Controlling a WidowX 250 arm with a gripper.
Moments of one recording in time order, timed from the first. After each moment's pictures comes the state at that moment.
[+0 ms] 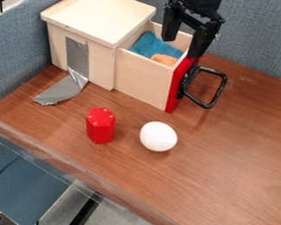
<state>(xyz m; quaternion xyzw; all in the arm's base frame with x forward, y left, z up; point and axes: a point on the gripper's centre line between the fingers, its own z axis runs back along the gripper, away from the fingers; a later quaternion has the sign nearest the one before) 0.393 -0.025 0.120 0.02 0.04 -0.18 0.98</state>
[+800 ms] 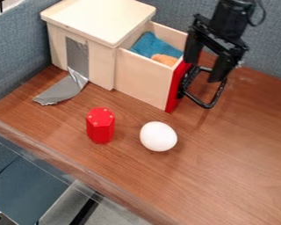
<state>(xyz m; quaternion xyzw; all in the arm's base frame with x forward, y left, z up) 0.386 -0.079 0.100 0.02 0.06 -0.23 0.97</state>
